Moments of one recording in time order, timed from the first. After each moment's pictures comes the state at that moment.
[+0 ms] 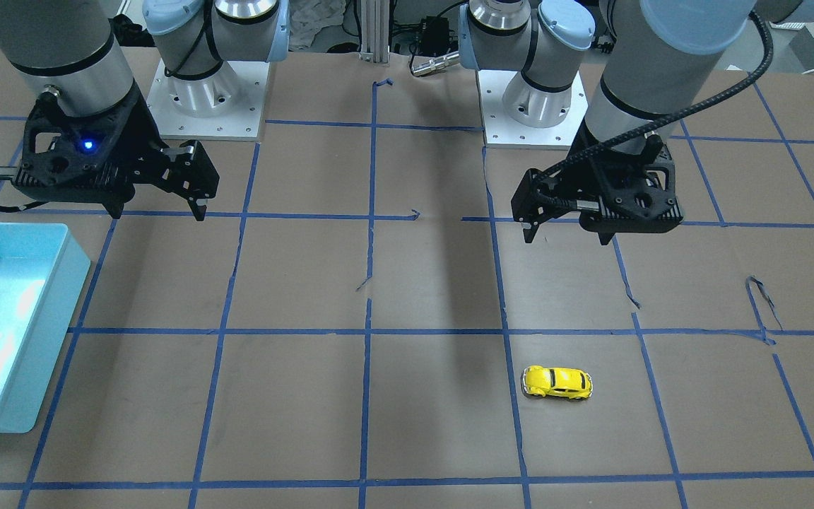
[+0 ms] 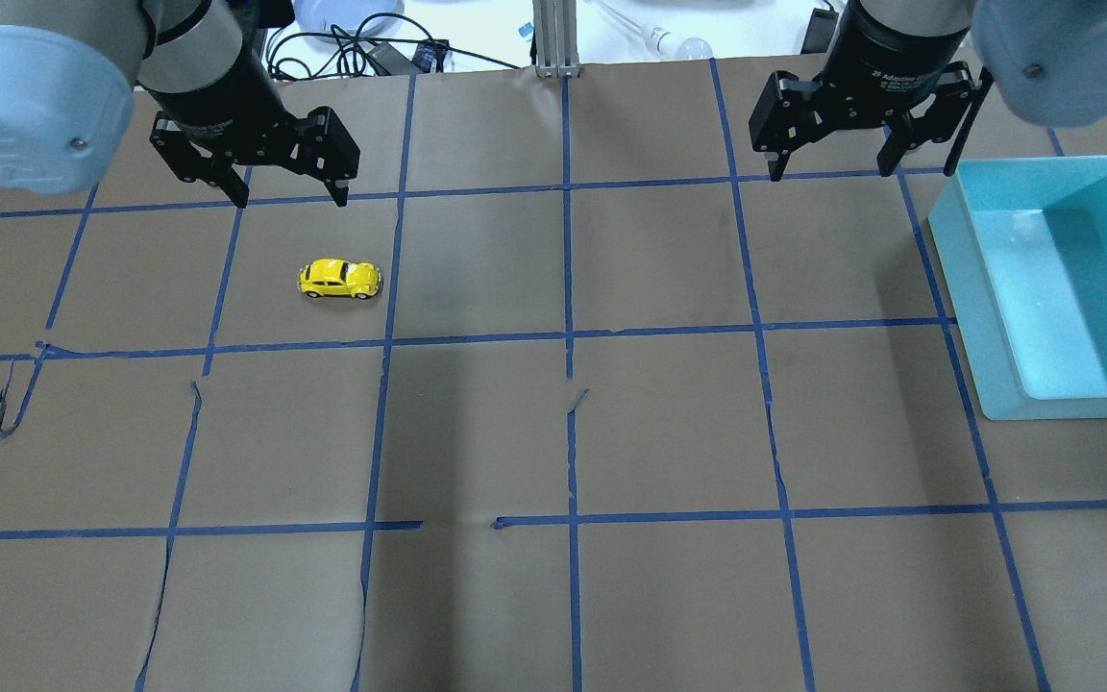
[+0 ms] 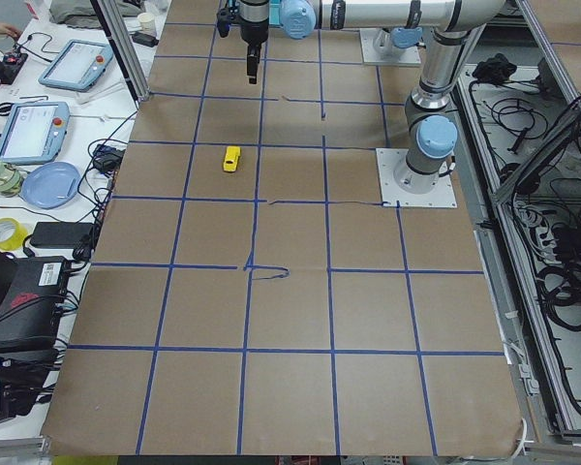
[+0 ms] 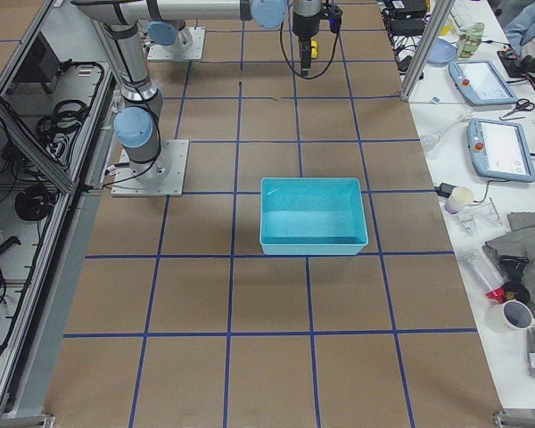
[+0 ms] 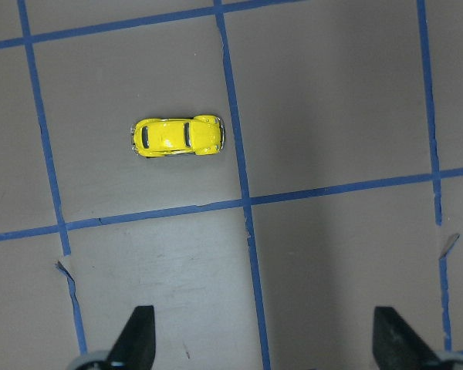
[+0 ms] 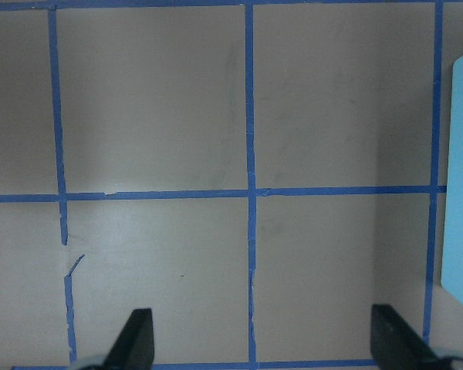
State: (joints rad) left arm -1.58 -1.69 -1.53 -1.43 1.58 -0.07; right arm 1.59 -1.49 1.49 -1.62 -1.58 0.03
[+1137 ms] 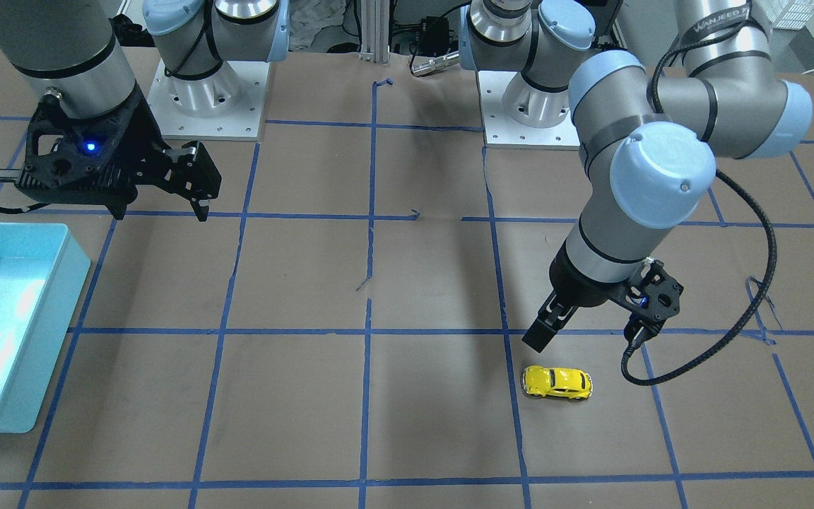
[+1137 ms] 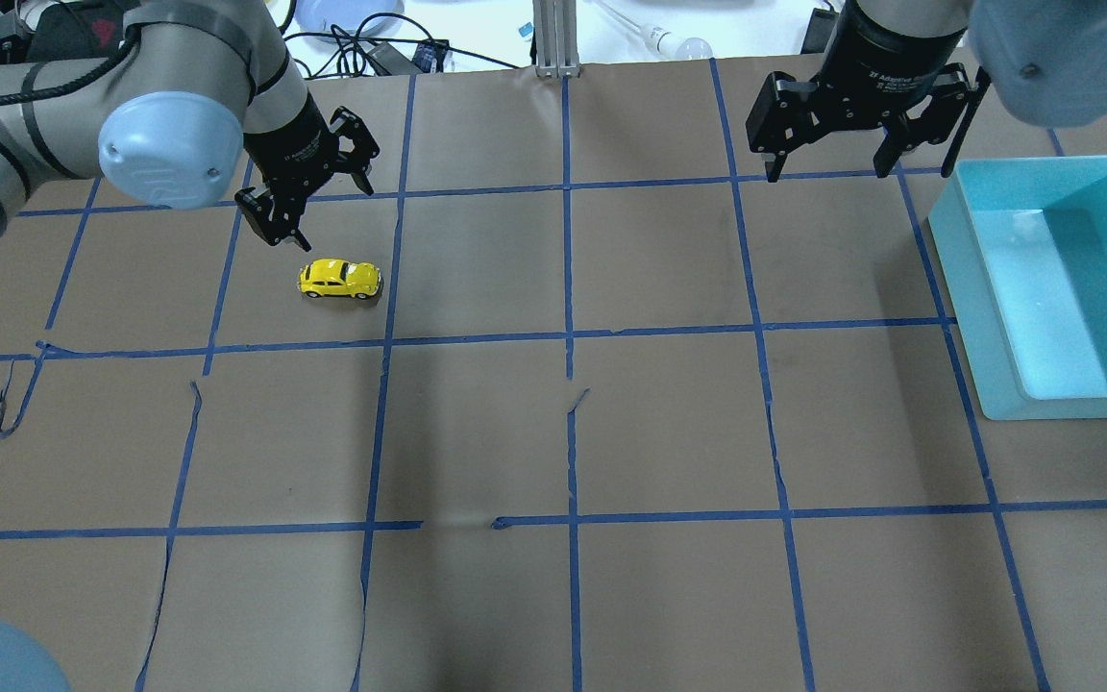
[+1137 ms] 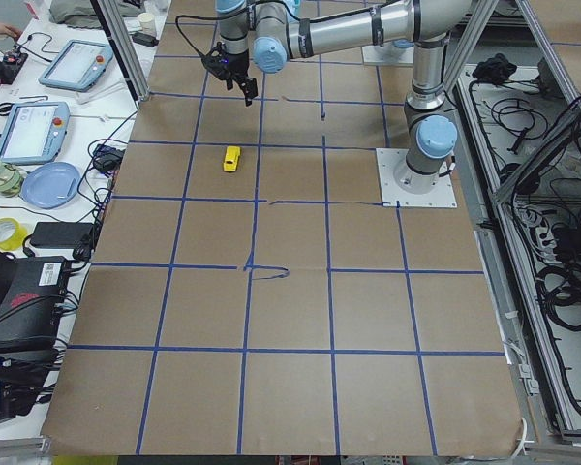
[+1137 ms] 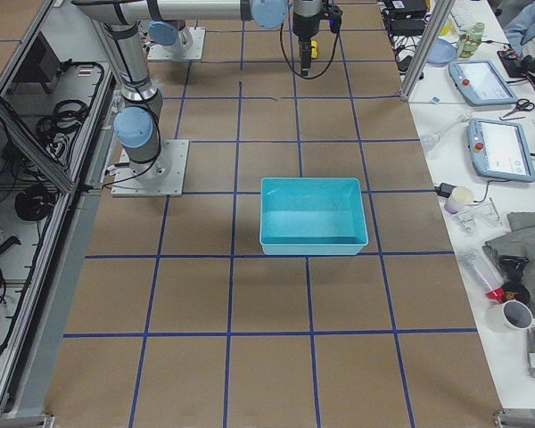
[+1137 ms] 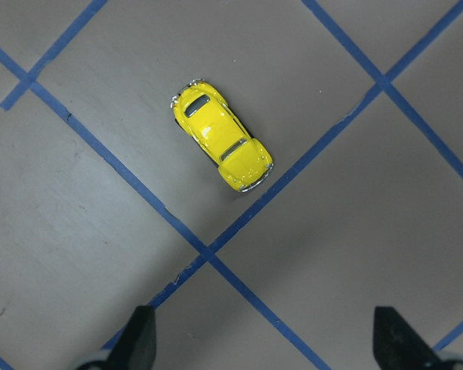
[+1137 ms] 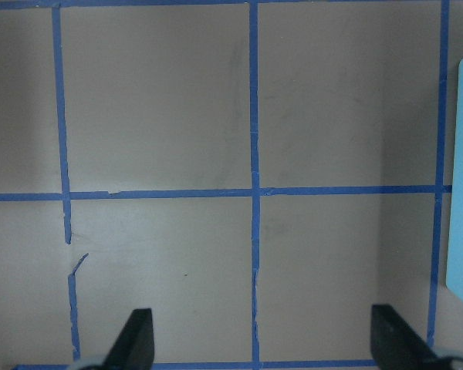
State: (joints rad) left arm -1.56 -1.89 -1.58 -1.21 1.58 -0.90; right arm 1.59 -1.48 1.49 -1.62 -1.57 0.03
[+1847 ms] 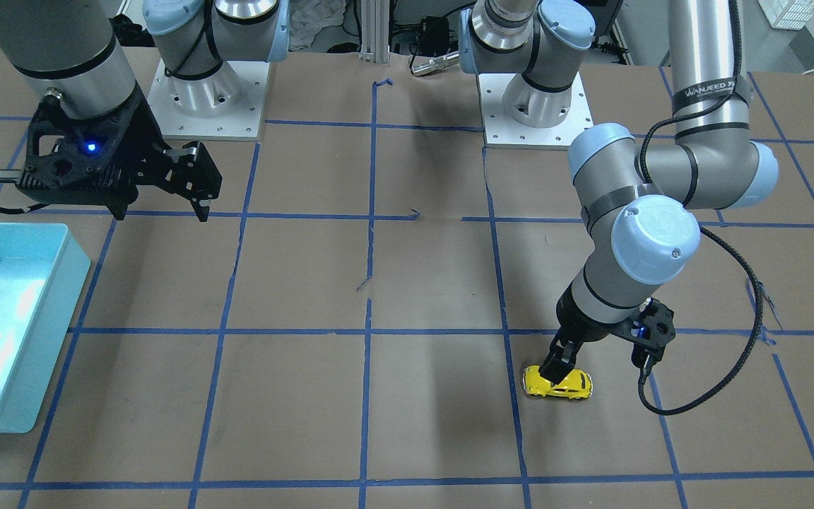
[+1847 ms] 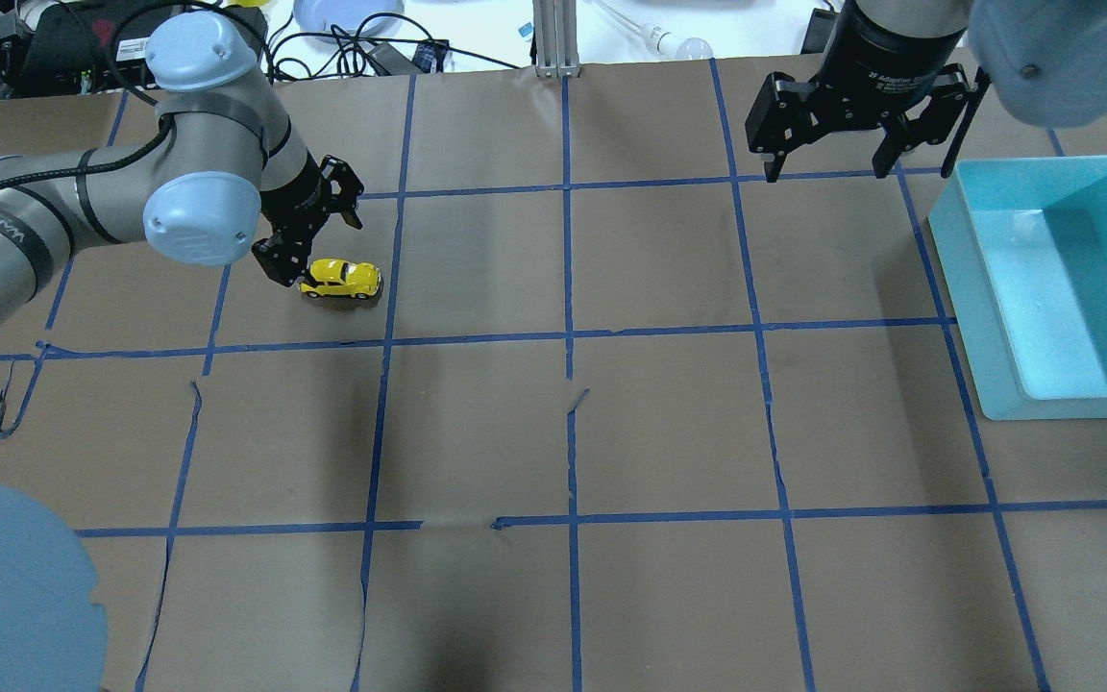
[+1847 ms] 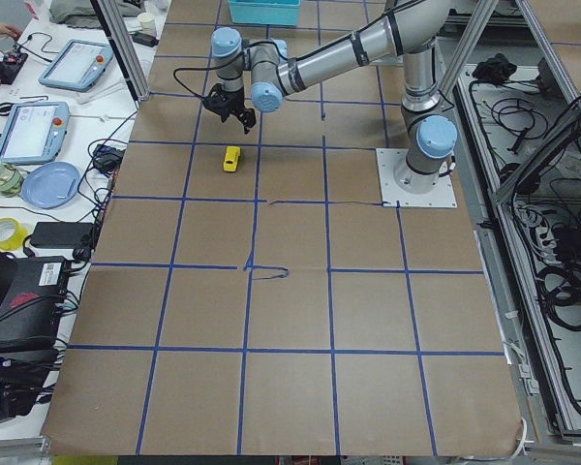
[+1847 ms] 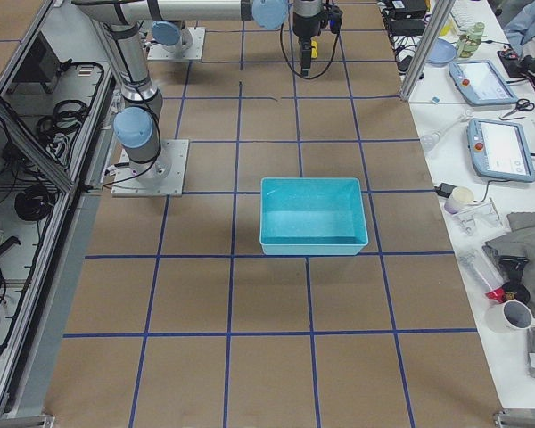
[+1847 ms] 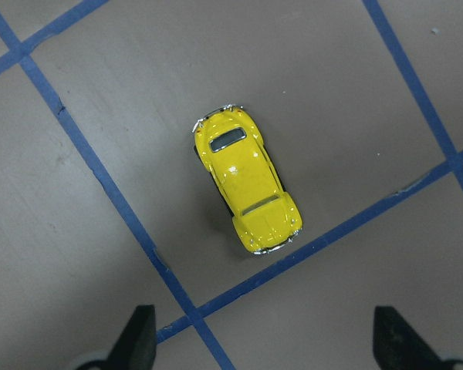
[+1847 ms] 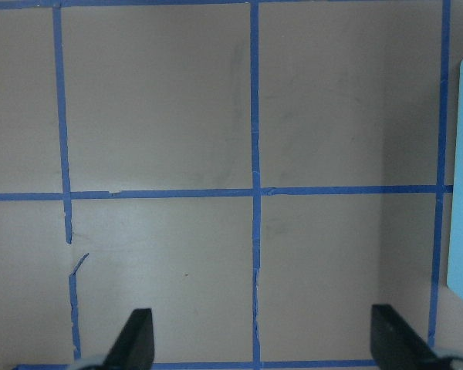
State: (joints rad) left arm -1.51 -1.97 -1.69 -1.02 1.57 -1.01; right arm 1.59 -1.48 1.49 -1.62 -1.57 0.03
